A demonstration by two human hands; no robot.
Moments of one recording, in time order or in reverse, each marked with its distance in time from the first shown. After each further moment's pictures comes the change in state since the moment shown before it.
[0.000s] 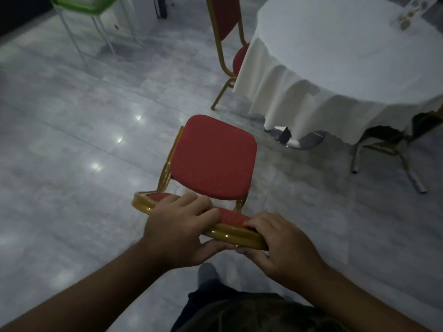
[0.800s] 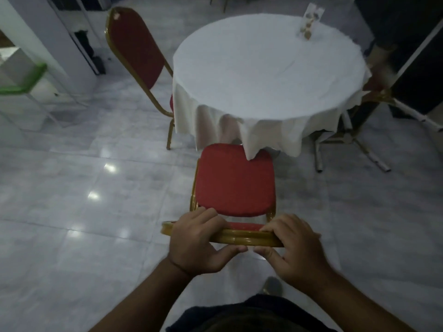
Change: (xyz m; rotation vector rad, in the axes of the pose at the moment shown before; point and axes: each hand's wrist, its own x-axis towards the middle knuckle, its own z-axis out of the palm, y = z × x) left_hand 0.217 0.064 0.122 -0.287 0.095 0.073; right_hand -0.005 0.184 -0.100 0.028 0.449 0.175
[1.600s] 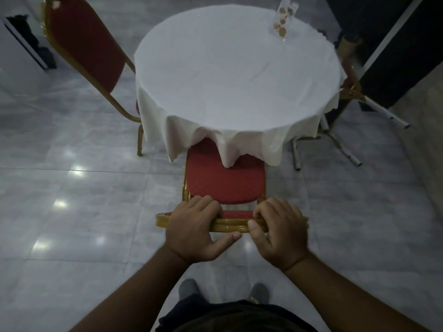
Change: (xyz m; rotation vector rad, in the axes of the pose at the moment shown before) left_hand 0.120 -0.058 0.061 0.008 -0.108 0.041; right_hand 0.111 0.066 0.006 -0.193 0.160 0.146
